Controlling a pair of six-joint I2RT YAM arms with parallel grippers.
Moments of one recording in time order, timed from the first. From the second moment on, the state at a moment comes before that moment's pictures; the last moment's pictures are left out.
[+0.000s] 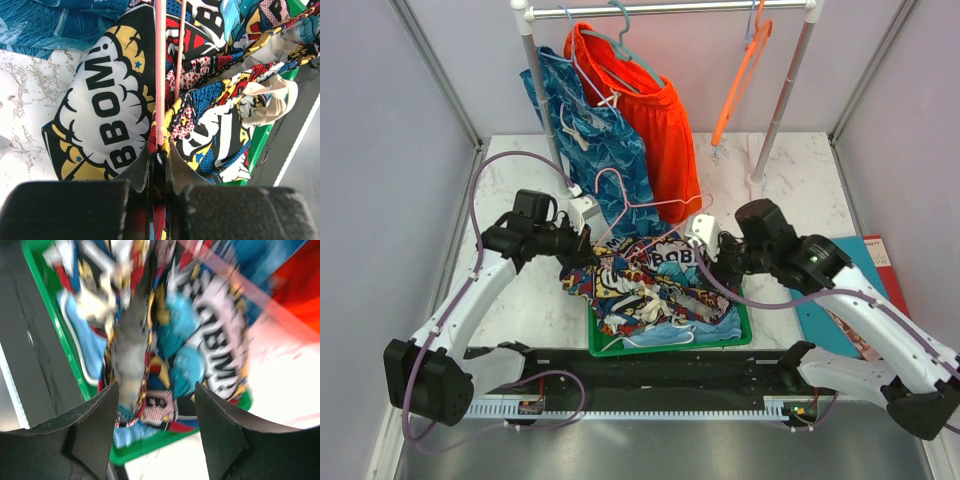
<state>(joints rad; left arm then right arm) -0.28 1.14 0.96 -0.71 0.68 0.30 0.71 1.01 1.17 -0.85 -0.37 -0.41</state>
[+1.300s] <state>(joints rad) 0.03 1.03 1.05 -1.13 0.98 0.83 0.27 1.13 1.05 -0.80 -0.34 -0.57</state>
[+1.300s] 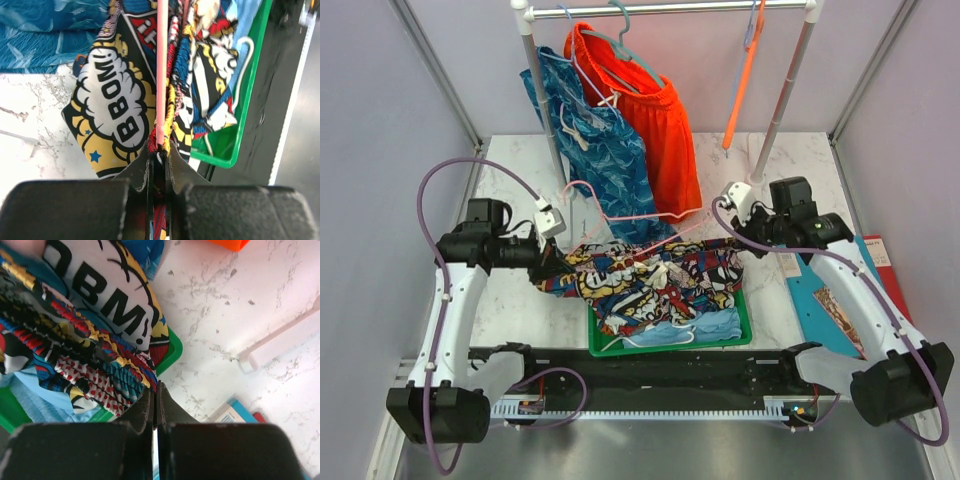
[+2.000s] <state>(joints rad) -0.38 1.12 1.13 -1.09 0.64 0.97 0.31 1.22 1.30 -1.05 -0.42 -0.71</state>
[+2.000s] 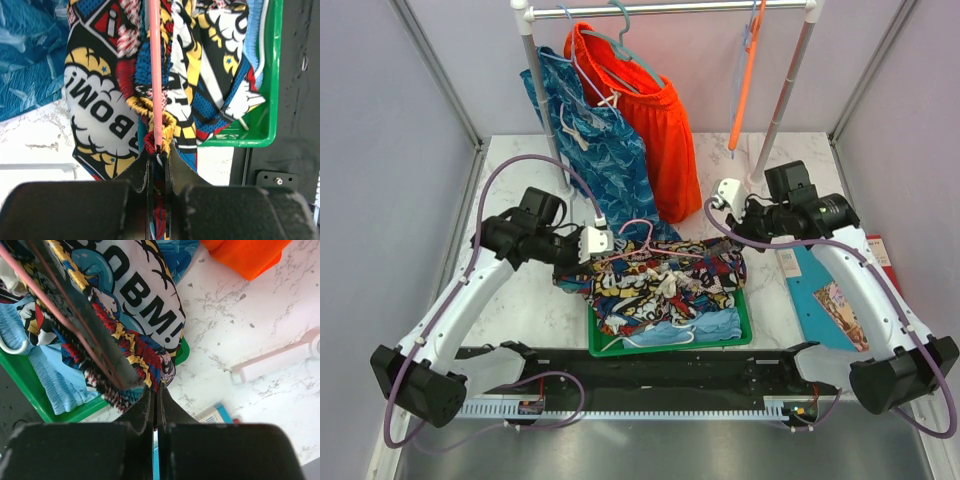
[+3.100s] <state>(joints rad) -0.48 1.14 1.19 -1.01 0.62 0.72 0.59 1.29 1.44 -0.92 -0.59 -0.63</state>
